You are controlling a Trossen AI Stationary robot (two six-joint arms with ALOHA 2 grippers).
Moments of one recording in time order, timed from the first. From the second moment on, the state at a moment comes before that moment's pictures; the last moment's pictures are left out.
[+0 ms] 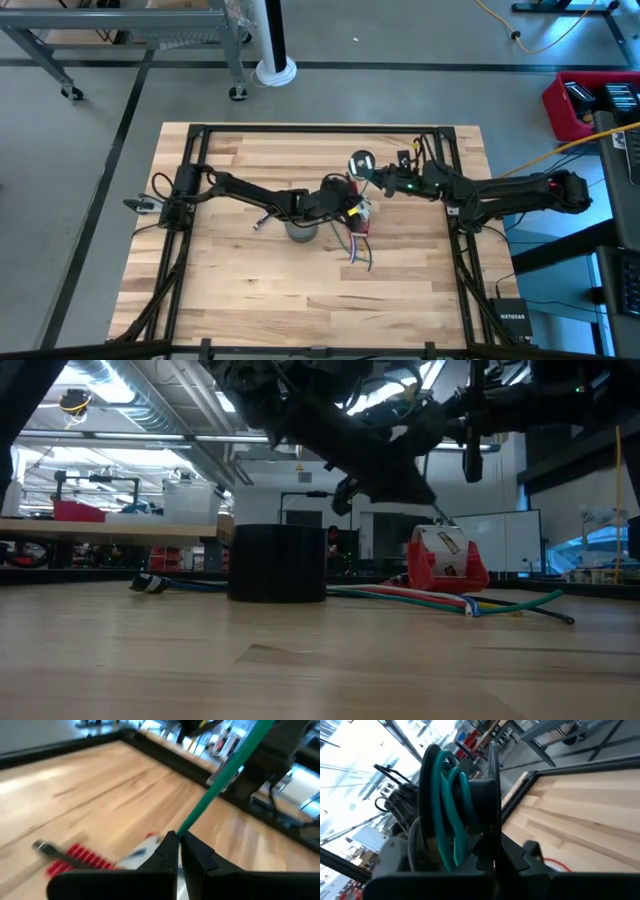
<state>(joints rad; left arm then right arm) -0.03 2.05 1.31 0.38 -0.44 -0.48 -0.17 1.00 0.39 0.61 0.09 0.88</state>
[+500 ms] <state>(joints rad) 0.00 1.84 1.31 -0.17 -0.48 -0.52 -0.17 0.86 0.40 0.20 -0.02 0.86</state>
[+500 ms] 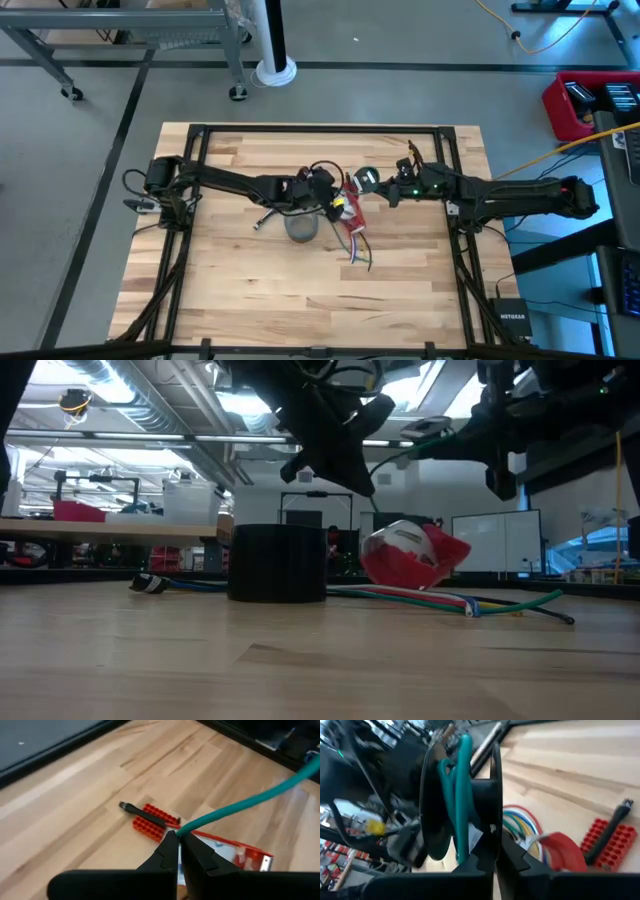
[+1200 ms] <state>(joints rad) 0.10 1.72 1.31 -0.48 -0.47 -0.49 -0.17 0.86 0.40 0.06 -0.10 0.86</state>
